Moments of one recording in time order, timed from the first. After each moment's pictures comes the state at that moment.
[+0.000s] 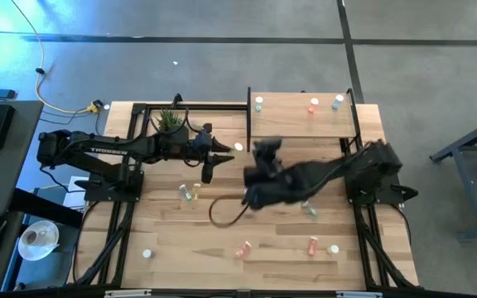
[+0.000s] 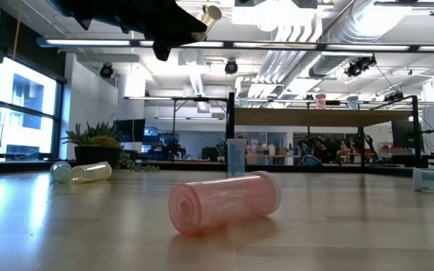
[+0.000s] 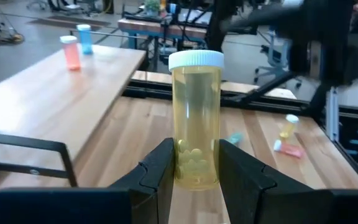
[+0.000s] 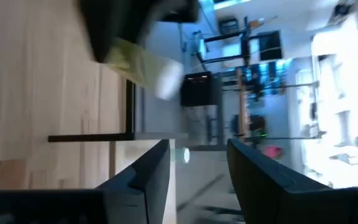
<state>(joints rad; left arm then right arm) 0.25 1.24 0.75 0.28 0.07 -0.07 0.32 1.82 1.87 -1.12 1.16 -0.27</state>
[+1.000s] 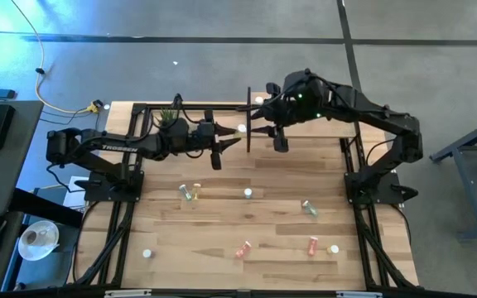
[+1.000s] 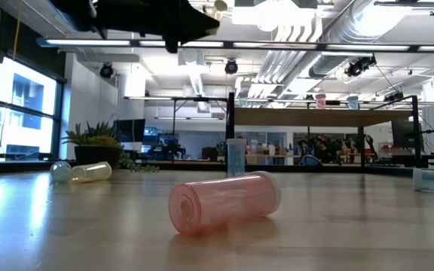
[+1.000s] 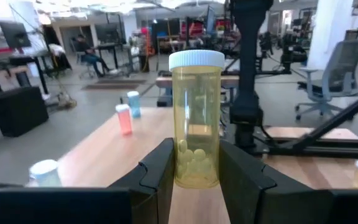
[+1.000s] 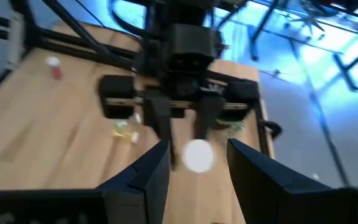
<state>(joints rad) 0.33 1.34 0.74 0.61 0.01 0.08 -0.21 1.56 1.87 -0.84 -0.17 -0.37</state>
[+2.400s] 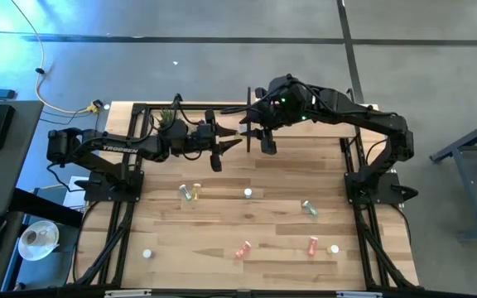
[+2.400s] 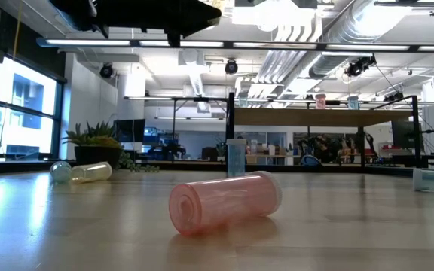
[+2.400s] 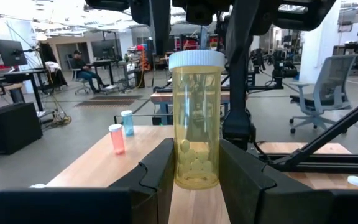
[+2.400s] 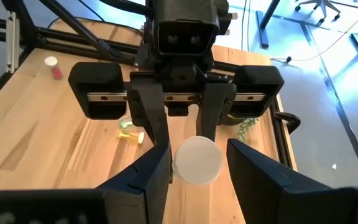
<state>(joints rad) 0.30 1.35 0.75 0.68 0.02 0.08 -0.21 1.64 1.87 -0.80 -0.17 -0.32</state>
